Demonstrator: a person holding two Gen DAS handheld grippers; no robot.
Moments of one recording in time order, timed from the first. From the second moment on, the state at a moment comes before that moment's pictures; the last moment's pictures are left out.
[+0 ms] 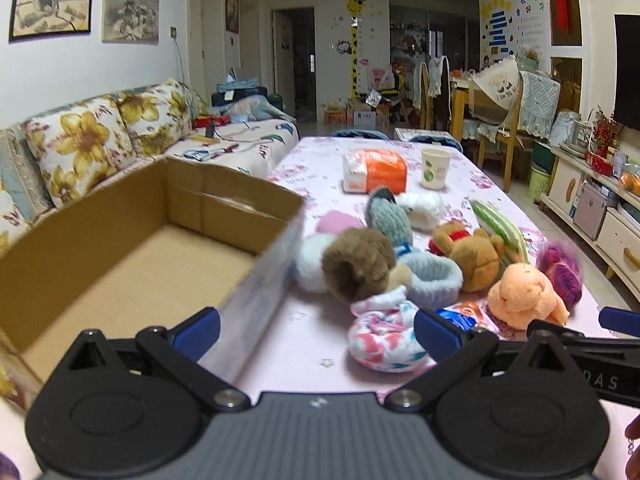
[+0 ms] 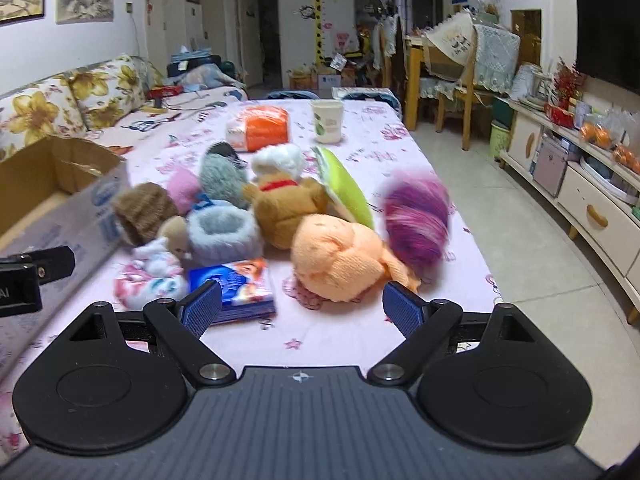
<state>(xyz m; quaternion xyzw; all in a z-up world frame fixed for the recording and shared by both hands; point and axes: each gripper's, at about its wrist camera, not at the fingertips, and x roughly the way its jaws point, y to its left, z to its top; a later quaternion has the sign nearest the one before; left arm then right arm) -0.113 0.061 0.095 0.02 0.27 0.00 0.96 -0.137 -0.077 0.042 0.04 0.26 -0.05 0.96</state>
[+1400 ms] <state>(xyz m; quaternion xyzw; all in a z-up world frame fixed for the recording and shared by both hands) -0.214 0.166 0.149 0.00 0.17 0.08 0.98 -0.254 -0.011 0.070 -0.02 0.18 0.12 0.98</state>
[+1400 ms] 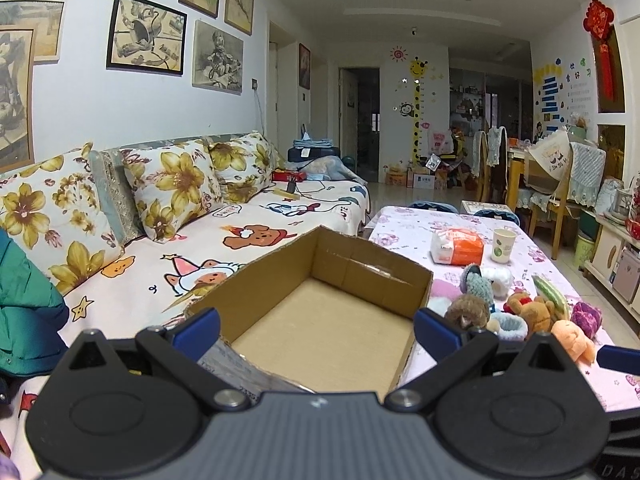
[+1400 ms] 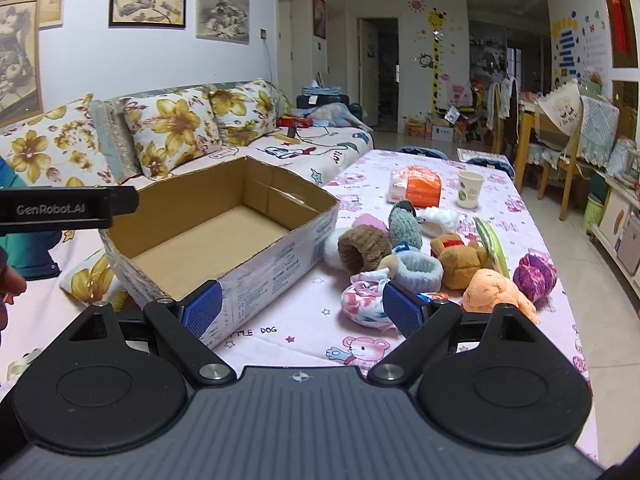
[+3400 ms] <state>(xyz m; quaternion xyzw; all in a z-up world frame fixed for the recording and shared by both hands) -0.056 -0.106 0.022 0.13 0.25 -0.21 0.94 -0.122 -0.277 0.017 0.26 0.21 -0.06 0.94</state>
